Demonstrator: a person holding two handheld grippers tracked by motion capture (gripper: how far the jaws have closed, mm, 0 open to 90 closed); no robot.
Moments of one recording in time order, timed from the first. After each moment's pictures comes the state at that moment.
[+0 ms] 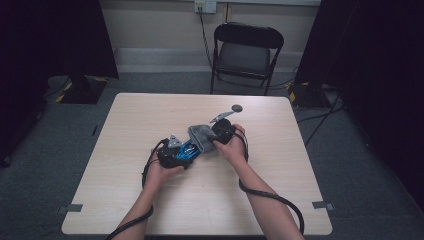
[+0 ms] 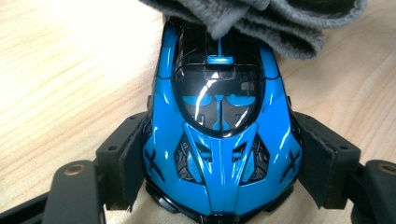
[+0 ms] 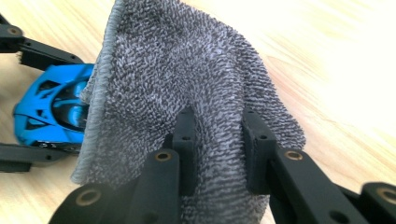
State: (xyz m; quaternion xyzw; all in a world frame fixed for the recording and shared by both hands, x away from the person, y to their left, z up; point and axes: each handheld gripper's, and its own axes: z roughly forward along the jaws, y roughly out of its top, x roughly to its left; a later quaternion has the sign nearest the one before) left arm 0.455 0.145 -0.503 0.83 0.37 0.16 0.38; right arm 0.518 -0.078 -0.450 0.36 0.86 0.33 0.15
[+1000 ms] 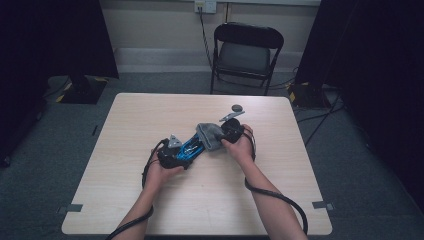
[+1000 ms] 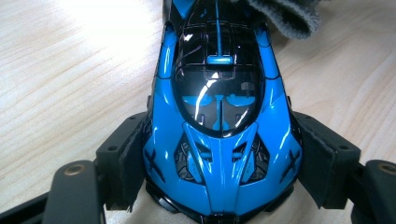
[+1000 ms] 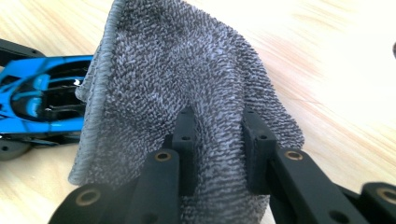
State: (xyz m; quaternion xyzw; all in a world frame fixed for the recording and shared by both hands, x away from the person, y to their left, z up) left arm 0.454 0.145 -0.503 0.83 0.37 0.16 0.38; right arm 0.525 -0.106 -0.457 0.38 0.85 0.33 0.15
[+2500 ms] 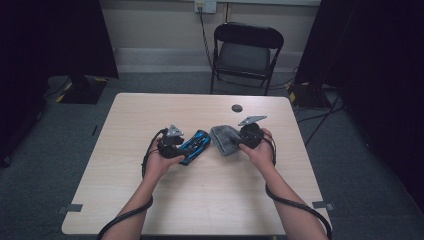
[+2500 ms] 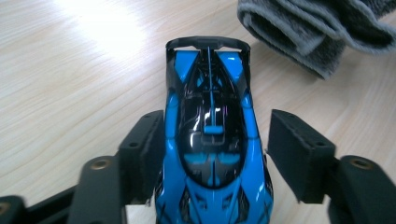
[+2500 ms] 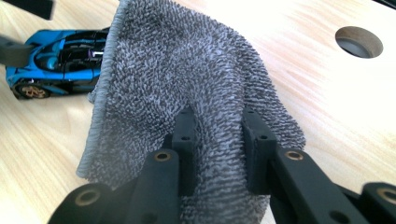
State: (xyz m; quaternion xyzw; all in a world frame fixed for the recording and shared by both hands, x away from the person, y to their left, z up) left arm 0.470 0.139 -0.467 0.82 0.37 0.15 0.41; right arm 0.495 -0.161 -0.441 0.37 0.85 0.35 0.16
